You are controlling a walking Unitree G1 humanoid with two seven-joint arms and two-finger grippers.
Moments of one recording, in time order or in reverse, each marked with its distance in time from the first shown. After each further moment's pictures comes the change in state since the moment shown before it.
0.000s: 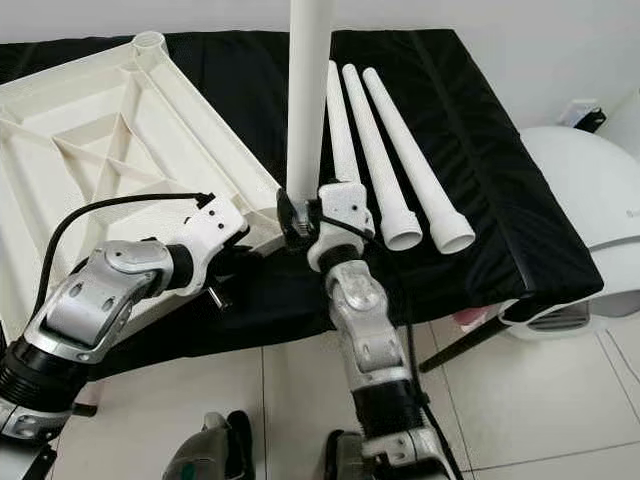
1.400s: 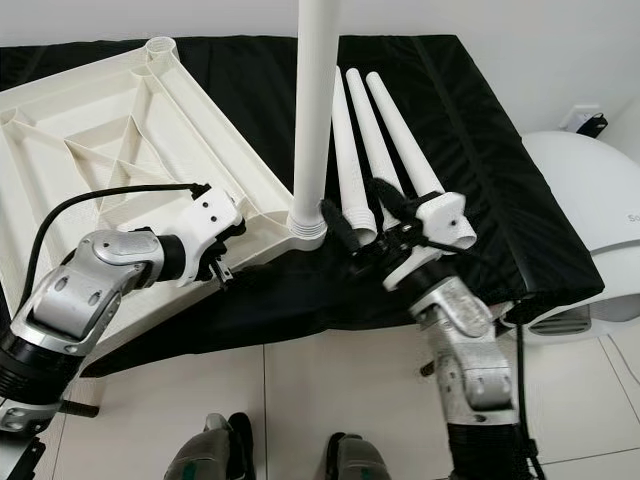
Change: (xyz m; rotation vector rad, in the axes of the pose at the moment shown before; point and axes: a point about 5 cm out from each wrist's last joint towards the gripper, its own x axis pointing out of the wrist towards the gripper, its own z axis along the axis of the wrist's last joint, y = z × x) left arm -0.012 0.011 0.012 0.065 -0.070 -0.019; right arm -0.047 -0.057 0.040 0.048 -0.085 0.300
